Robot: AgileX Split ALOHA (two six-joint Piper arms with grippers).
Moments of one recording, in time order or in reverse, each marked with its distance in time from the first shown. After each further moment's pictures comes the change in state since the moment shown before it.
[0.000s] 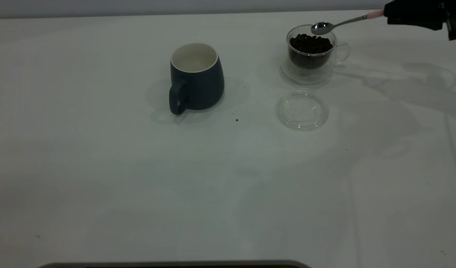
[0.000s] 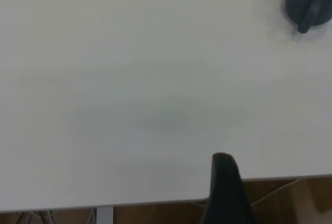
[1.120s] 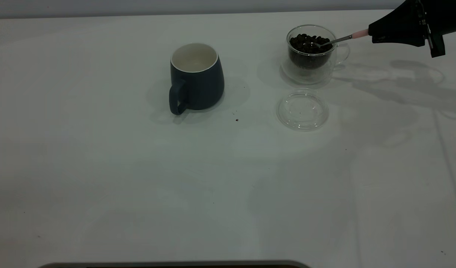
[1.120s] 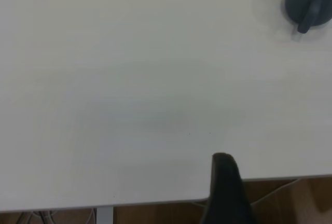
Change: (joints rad) left arm 0.000 0.000 0.000 0.000 0.000 0.000; right arm 0.035 0.075 -0.081 -0.087 0.024 0.151
